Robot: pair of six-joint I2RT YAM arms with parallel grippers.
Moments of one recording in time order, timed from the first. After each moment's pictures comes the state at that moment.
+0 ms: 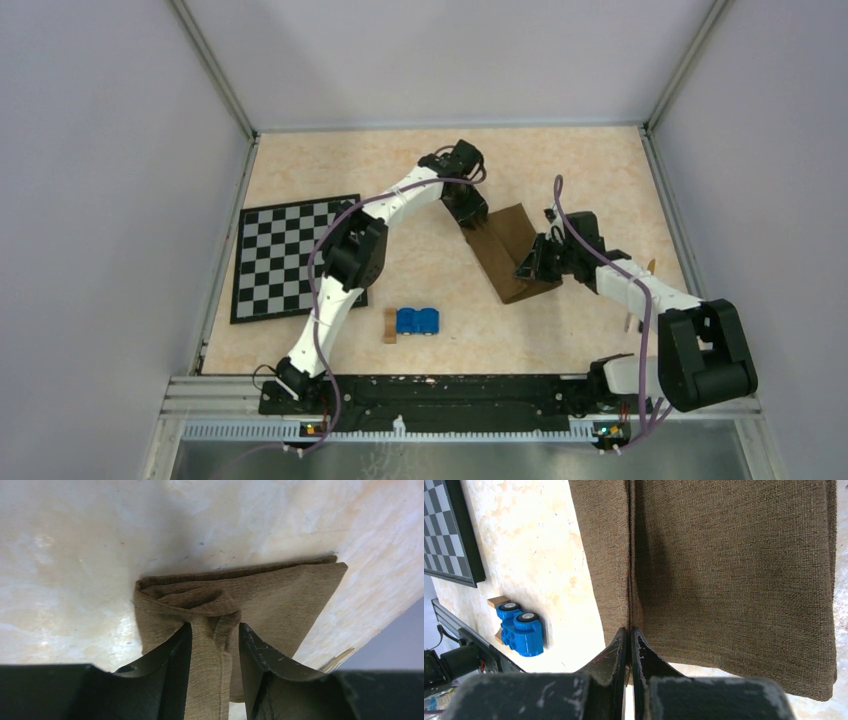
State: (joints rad) left arm -0.64 2.43 2.15 -0.84 0.12 -1.18; right arm 0.24 1.29 0.60 -0.18 -0.43 0.46
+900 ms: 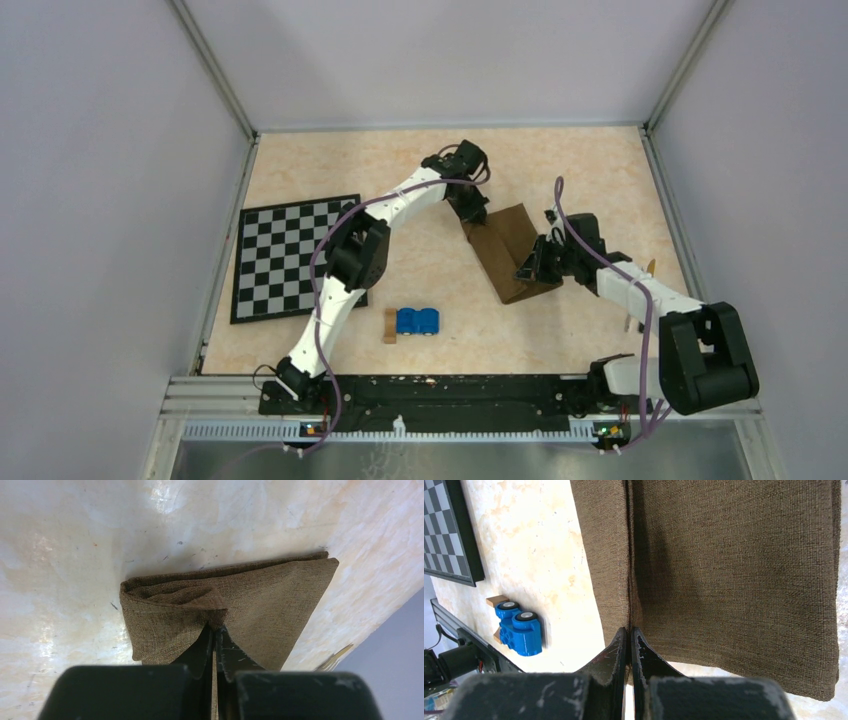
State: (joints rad) left arm -0.66 2.45 2.17 -0.81 0.13 -1.17; right arm 0.24 1.28 0.58 -0.17 -0.43 0.46
